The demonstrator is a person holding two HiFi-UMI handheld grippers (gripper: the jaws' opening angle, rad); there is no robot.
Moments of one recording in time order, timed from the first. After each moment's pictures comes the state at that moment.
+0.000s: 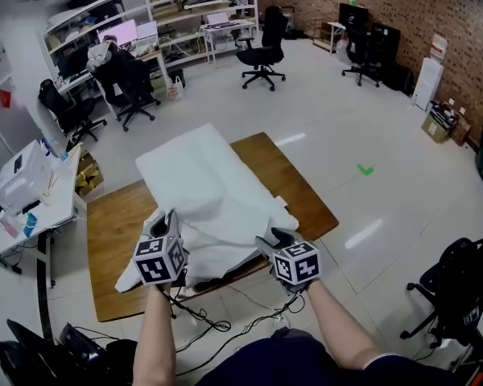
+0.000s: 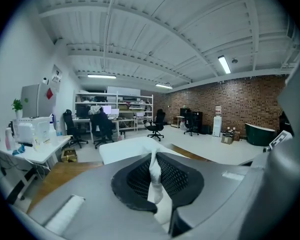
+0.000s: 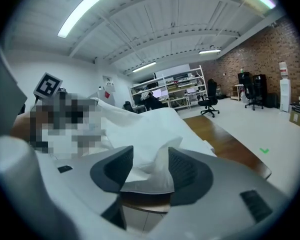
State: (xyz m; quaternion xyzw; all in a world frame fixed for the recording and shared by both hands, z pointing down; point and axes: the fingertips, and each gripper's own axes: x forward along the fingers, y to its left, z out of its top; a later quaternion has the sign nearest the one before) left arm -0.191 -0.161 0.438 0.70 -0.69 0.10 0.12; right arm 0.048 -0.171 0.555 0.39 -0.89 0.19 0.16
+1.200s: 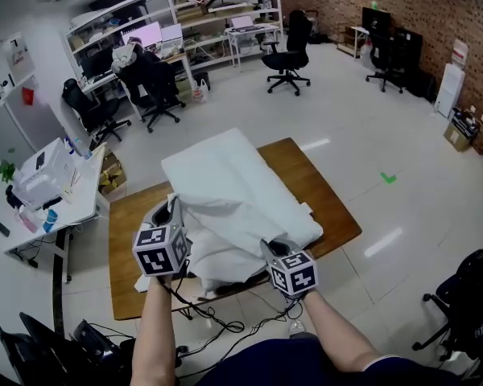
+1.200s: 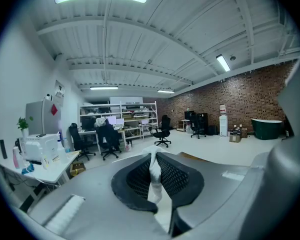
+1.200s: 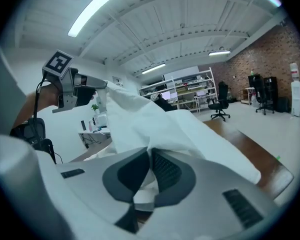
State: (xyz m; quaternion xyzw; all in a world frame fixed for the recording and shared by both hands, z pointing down) left arm -0.236 -0.166 0.374 0.68 -0.72 0.11 0.06; right arm -0.028 -0.161 0.549 0.35 -0.91 0.16 0.14
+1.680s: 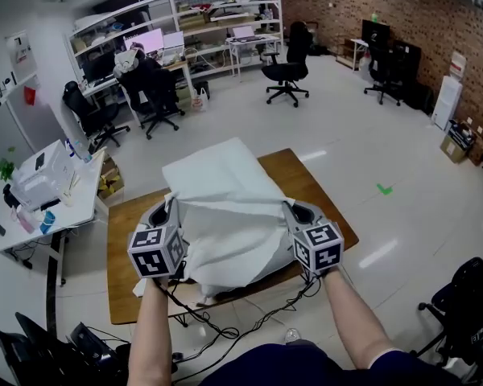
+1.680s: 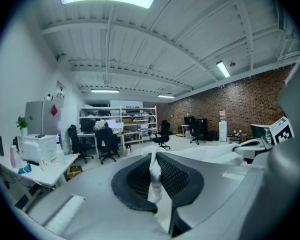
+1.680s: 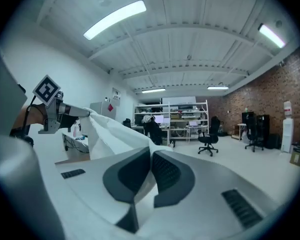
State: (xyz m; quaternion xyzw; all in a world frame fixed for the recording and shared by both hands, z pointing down) left arm -0.246 -0.163 0.351 0.69 -0.72 0.08 0.05; right arm 0.021 -0.231 0.418 0.42 -0.91 0.02 0.07
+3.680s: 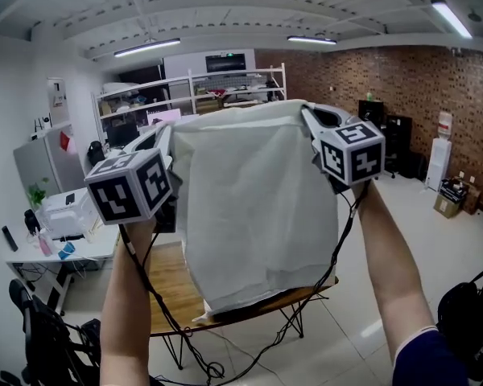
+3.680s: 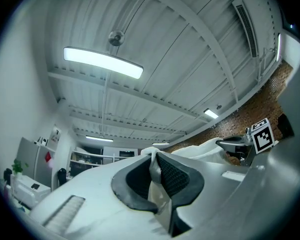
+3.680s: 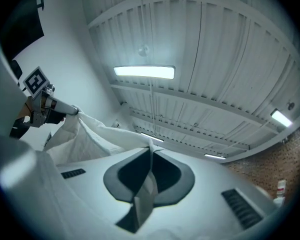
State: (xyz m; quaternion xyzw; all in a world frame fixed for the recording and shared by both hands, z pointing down) left arm -0.141 0.012 -0.029 0.71 -0.68 -0.10 -0.16; right arm 0.113 -0.109 -0.036 0.44 -0.86 -0.27 -0.06
